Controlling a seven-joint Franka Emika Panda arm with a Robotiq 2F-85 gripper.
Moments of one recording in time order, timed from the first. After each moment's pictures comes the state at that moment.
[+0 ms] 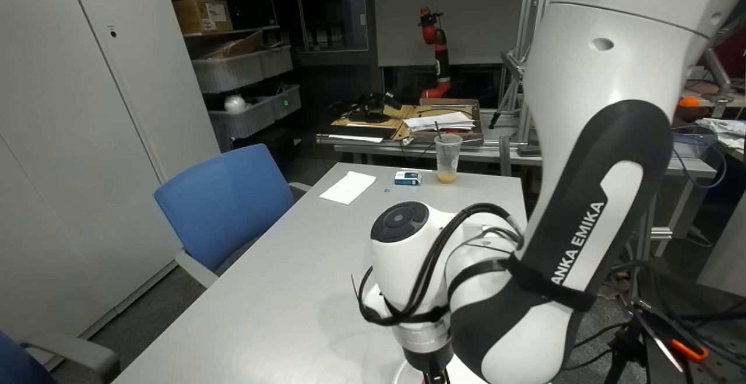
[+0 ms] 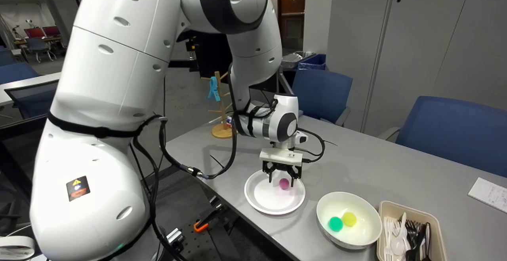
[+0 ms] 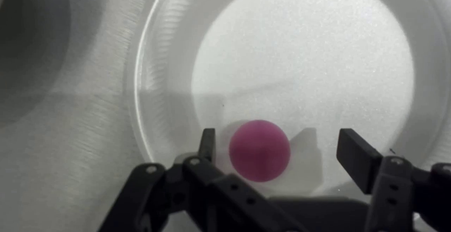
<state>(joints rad) 0.15 0.57 0.11 -2.25 -0.28 2.68 -0.19</state>
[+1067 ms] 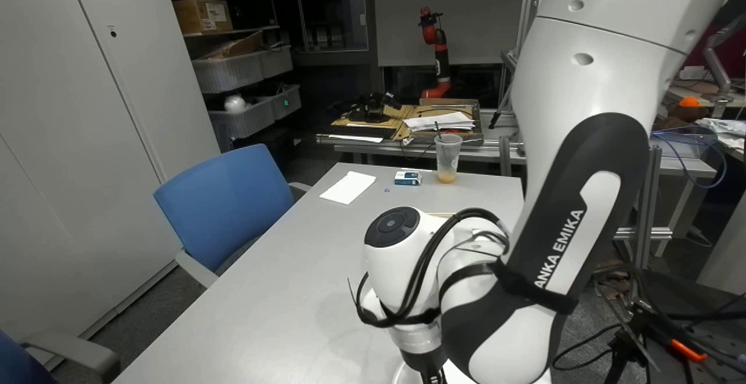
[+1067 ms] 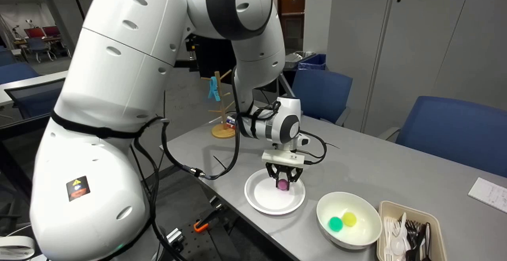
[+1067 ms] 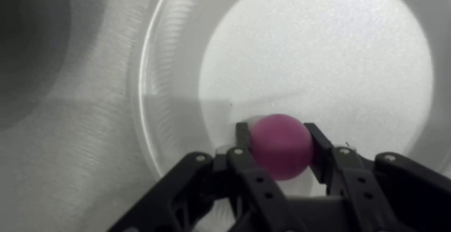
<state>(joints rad) 0.15 0.61 0.11 -2.21 -0.29 2.65 -0.18</state>
